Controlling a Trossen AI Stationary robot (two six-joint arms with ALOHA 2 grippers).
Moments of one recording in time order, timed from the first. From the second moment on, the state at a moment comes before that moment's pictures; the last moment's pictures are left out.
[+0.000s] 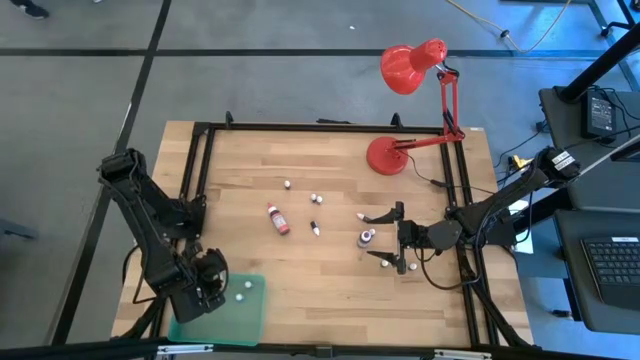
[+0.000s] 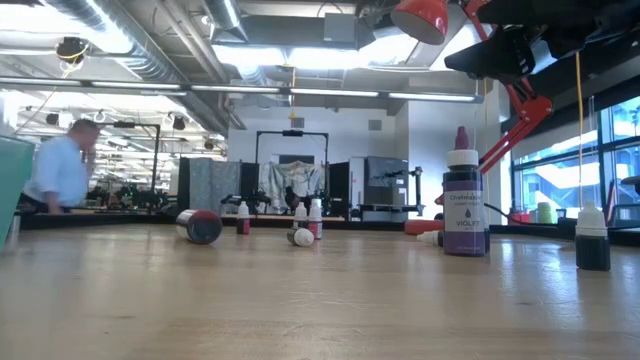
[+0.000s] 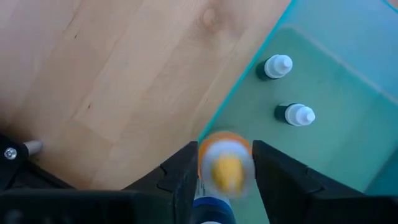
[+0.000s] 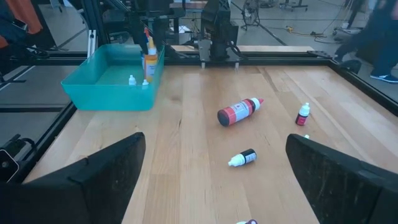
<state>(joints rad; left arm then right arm) -1.05 1.41 0.97 -1.05 -0.31 -1.66 0.53 1.11 0.45 0.39 0.55 0.15</state>
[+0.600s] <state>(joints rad) -1.05 1.41 1.01 -1.05 -0.28 -1.63 0.53 1.11 0.45 0.39 0.55 0.15</state>
